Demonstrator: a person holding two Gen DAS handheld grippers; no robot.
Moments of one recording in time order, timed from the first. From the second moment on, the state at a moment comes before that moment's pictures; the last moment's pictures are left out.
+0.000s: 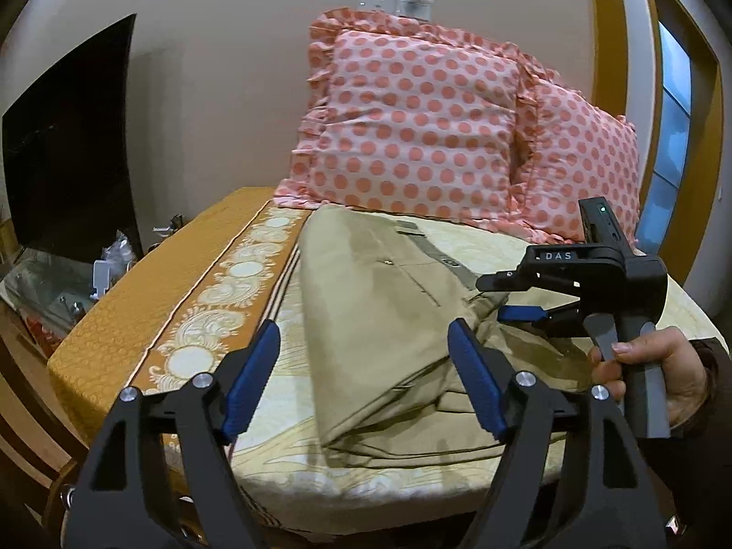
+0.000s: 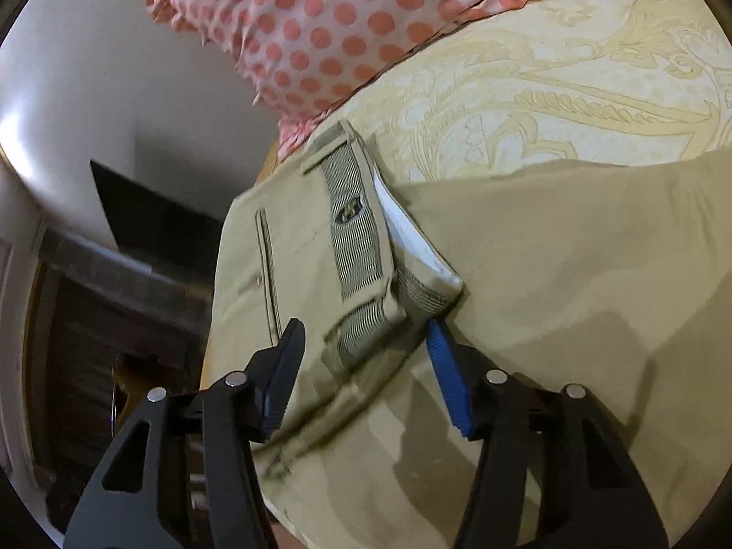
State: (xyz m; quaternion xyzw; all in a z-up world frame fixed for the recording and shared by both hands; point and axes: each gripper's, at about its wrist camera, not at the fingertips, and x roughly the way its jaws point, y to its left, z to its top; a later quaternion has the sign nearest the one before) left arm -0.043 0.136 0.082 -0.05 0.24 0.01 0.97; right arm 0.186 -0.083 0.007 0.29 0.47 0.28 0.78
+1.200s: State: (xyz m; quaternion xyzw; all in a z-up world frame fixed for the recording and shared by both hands) left arm 0.102 0.119 0.039 -0.11 0.41 -0.13 0.89; right arm 0.107 -0.277 0.052 0.21 0.35 0.20 0.89
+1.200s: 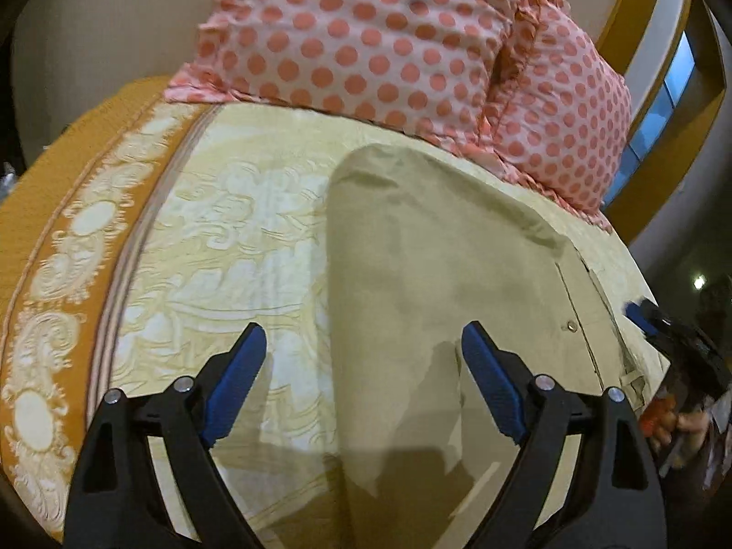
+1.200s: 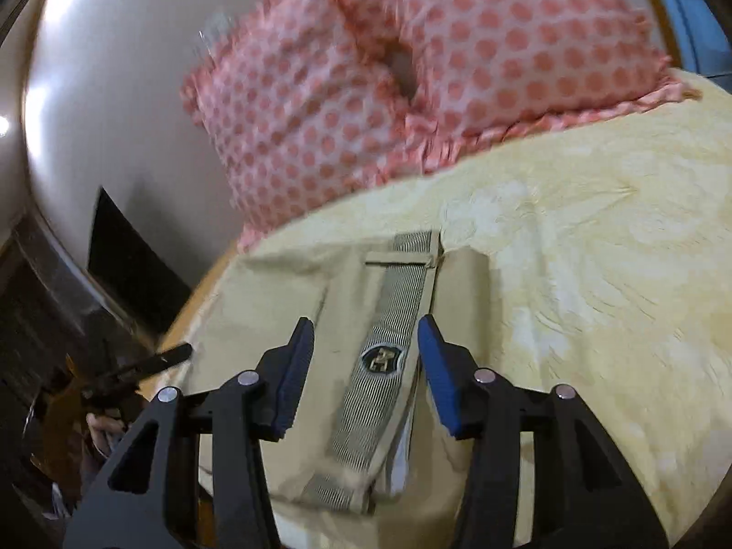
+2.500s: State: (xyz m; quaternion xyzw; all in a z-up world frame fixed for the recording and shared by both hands) left arm 0.264 0.031 0.068 0.03 0.39 -0.01 0.92; right arm 0.238 -0.330 0.033 0.23 0.39 0.13 0.88
